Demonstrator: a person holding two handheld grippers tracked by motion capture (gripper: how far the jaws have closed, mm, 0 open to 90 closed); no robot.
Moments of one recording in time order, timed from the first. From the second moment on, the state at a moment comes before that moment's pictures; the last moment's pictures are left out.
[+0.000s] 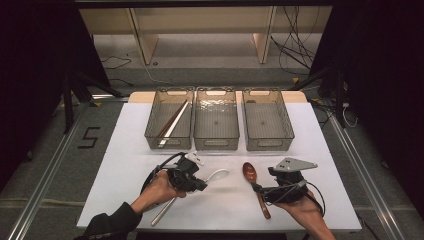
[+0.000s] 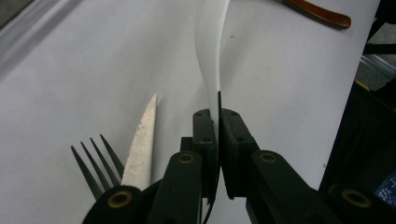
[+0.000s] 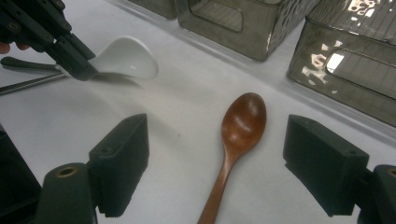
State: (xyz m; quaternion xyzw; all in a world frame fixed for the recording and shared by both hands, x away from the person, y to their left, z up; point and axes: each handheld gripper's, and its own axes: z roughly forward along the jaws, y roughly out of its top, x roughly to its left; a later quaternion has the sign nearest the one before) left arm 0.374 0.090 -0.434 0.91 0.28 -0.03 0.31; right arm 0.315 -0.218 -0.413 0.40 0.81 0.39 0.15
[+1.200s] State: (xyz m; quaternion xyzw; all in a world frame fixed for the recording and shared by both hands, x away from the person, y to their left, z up) left arm 0.428 0.113 -0.400 0.86 0.34 0.02 0.37; right arm 0.314 -0.219 -0.413 0.40 0.81 0.40 0.15
